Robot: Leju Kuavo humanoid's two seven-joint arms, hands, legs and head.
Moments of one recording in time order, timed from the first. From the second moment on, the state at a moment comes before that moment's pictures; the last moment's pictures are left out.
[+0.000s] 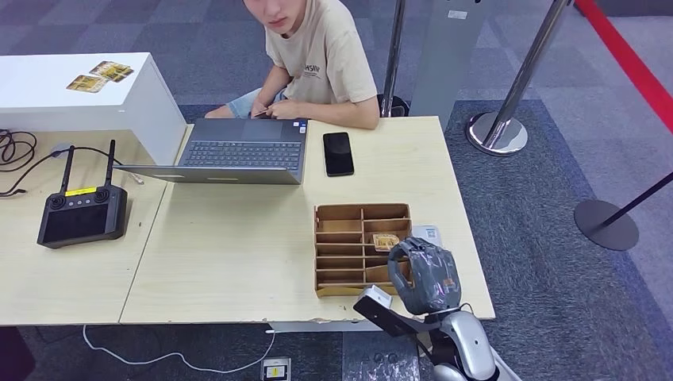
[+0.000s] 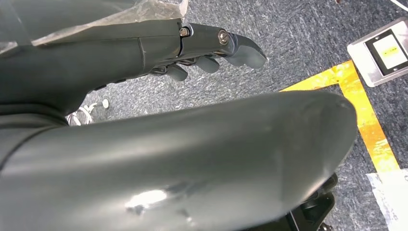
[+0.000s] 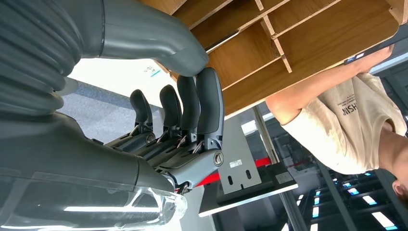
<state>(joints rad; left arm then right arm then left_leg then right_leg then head) -0.11 0.01 -1.06 -0.25 0.54 0.31 0.22 -0.08 -0.29 0.59 -1.61 1.07 -0.61 0.35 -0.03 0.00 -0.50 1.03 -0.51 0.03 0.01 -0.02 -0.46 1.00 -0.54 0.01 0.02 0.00</state>
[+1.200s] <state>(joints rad) -0.11 0.01 -1.07 -0.25 0.53 0.30 0.22 -0.10 -0.29 0.59 -1.59 1.05 -0.59 0.34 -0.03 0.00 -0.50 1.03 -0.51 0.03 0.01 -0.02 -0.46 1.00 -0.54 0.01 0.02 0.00</state>
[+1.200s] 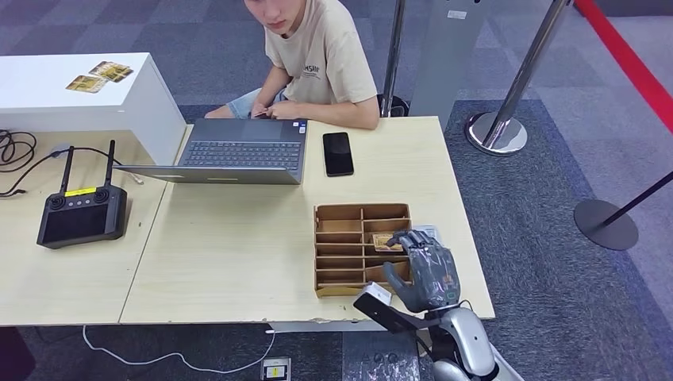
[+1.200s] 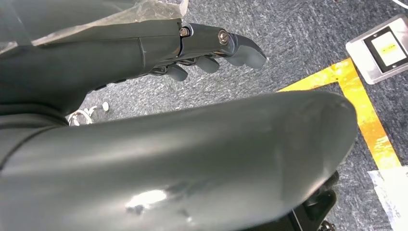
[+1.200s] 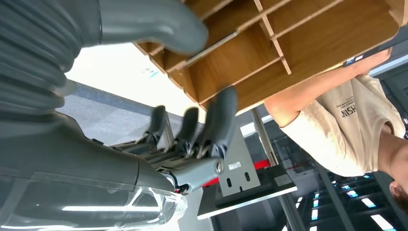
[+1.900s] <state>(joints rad) -0.11 0.01 -1.08 -0.25 0.51 0.29 0.22 -0.17 -0.27 0.59 -1.48 0.98 -0.55 0.29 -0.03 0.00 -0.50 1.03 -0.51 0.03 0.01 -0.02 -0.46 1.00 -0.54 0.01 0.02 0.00</state>
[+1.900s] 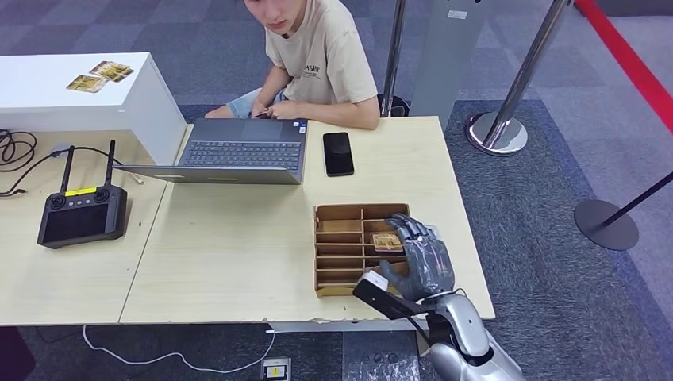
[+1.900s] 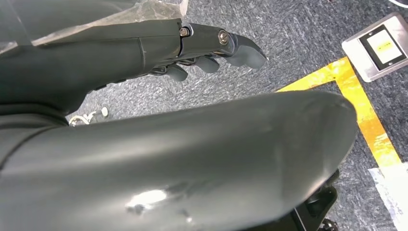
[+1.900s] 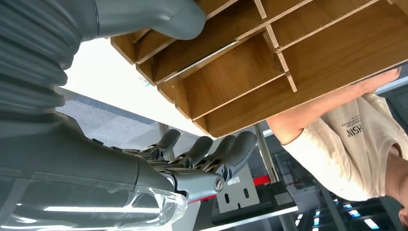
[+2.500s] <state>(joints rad) -0.11 0.01 -1.09 -0.25 0.50 0.29 0.22 -0.23 -0.25 0.59 -1.38 0.96 -0.53 0.28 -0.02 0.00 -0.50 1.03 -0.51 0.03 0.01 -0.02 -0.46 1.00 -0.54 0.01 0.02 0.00</state>
